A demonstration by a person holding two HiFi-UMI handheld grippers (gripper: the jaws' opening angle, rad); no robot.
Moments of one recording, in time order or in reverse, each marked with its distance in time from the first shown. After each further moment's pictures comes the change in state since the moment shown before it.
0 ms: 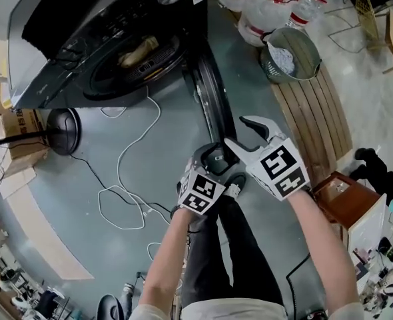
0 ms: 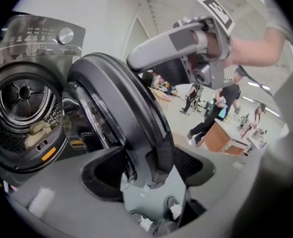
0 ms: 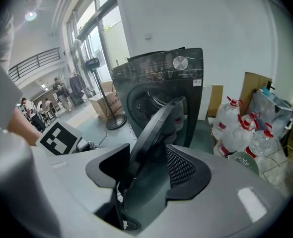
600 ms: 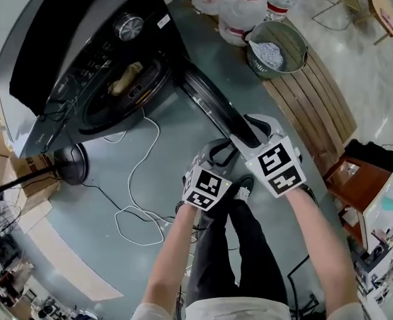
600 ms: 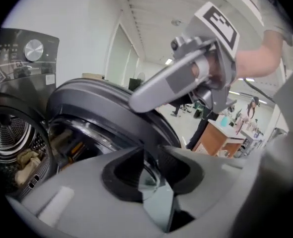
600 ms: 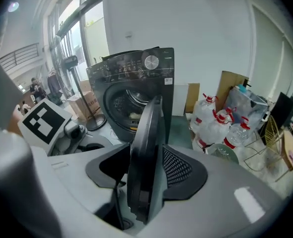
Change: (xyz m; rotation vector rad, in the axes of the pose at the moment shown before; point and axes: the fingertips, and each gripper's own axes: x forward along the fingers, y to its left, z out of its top) left arm 0.033 0.004 0.082 0.154 -0.077 -0.101; right arm -0.020 -0.067 -0.008 0.095 0.023 -0.204
